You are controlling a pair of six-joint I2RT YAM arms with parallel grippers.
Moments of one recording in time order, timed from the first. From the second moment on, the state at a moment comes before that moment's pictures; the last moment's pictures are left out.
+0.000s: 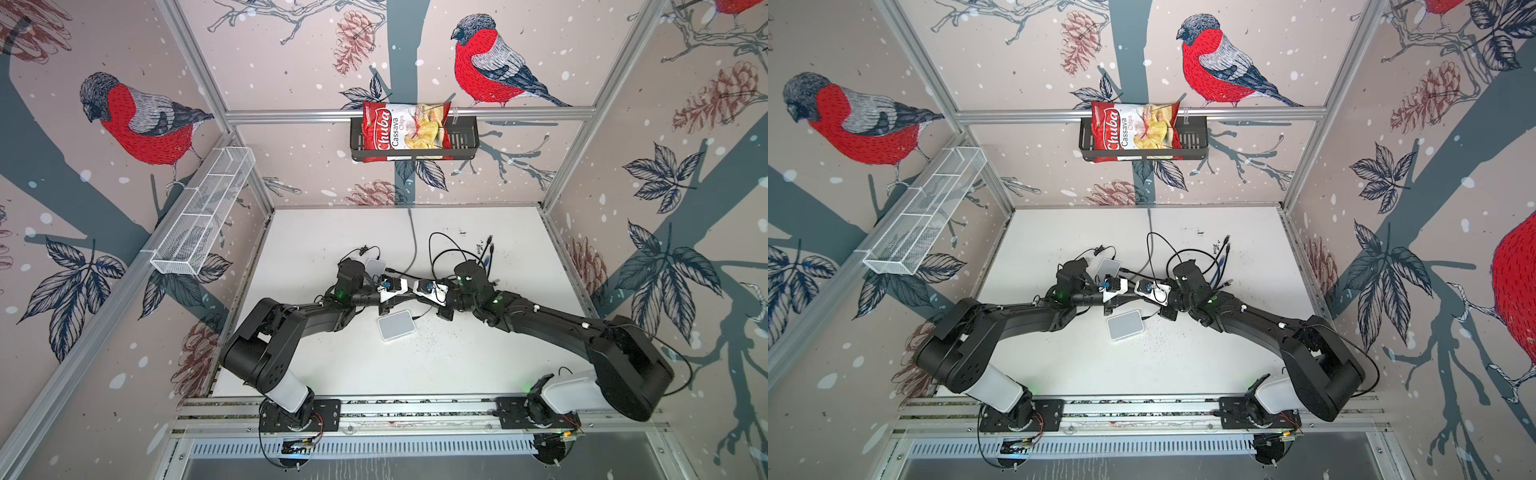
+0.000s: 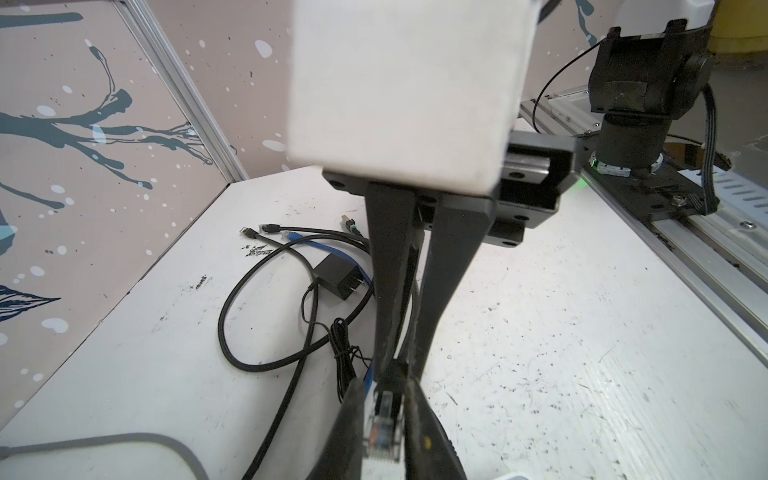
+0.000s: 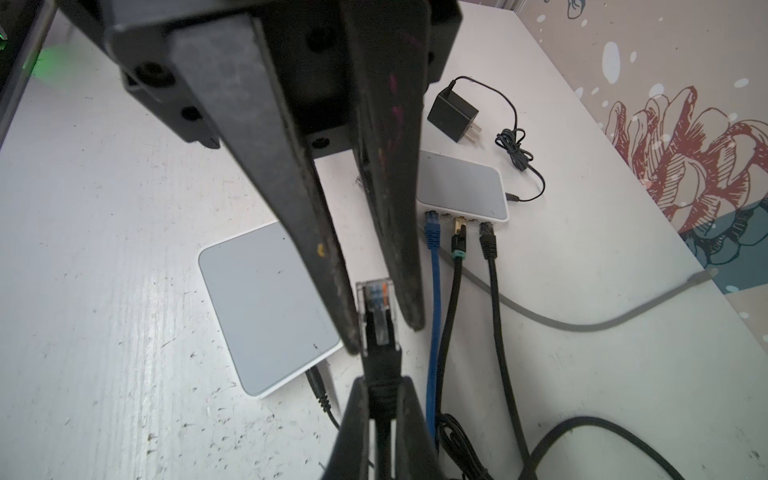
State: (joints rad) left arm -0.49 1.59 0.60 0.67 0.95 0.55; right arm 0.72 1.41 0.72 0.04 -0.40 -0.63
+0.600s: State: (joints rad) left arm -0.48 1.51 0.75 0.45 0.57 0.13; right arm 0.72 1.36 0.68 0.00 -0.12 -0.34
